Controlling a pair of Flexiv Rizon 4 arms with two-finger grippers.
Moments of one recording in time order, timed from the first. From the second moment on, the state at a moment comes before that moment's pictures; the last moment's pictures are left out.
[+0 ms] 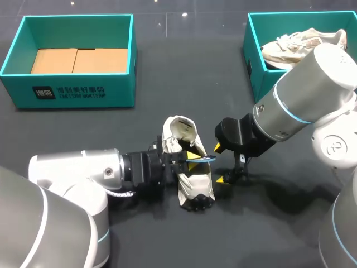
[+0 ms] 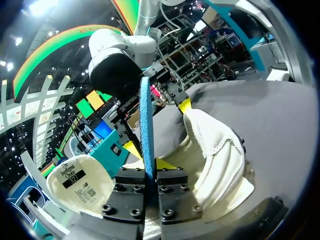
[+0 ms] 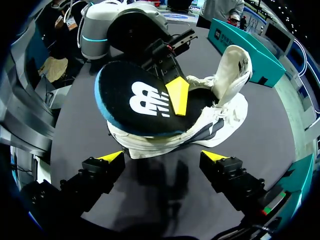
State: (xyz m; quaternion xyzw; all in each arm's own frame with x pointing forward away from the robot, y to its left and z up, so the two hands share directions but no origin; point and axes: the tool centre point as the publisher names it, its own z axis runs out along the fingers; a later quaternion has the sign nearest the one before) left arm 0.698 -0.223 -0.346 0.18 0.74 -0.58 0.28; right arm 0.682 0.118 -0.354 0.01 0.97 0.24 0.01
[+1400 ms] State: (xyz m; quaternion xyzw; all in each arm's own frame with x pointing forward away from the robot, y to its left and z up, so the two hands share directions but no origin) left arm 0.684 -0.218 -0.337 0.23 0.71 -0.60 0.28; right arm 0.682 0.118 -0.354 0.01 0.97 0.24 0.01
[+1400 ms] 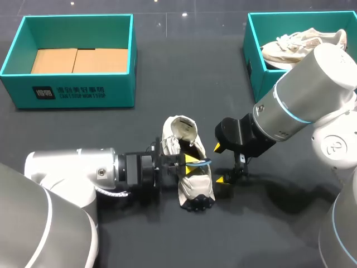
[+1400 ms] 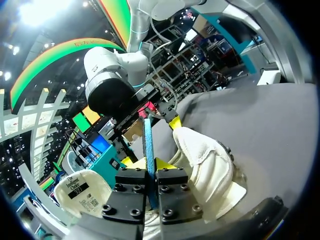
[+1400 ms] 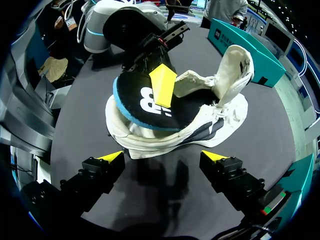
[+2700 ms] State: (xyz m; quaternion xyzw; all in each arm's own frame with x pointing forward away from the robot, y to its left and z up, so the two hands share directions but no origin) left arm 0.666 -0.221 -0.317 0.25 0.68 -0.64 0.25; right arm 0.682 0.118 -0.354 0.01 0.97 0.24 0.01
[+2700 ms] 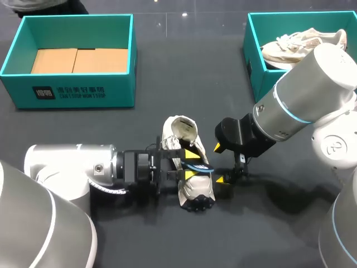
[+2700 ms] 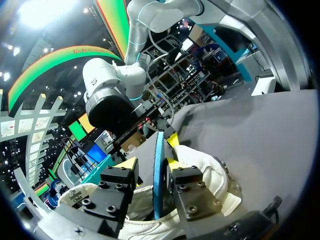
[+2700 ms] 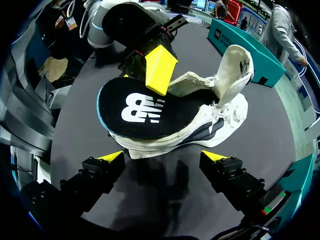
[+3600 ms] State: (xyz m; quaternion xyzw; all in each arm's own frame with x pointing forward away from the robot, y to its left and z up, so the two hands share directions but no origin) left arm 0.692 -0.214 -0.352 0.25 0.74 -0.57 0.26; right arm 0.682 0.118 -0.354 0.01 0.97 0.24 0.01
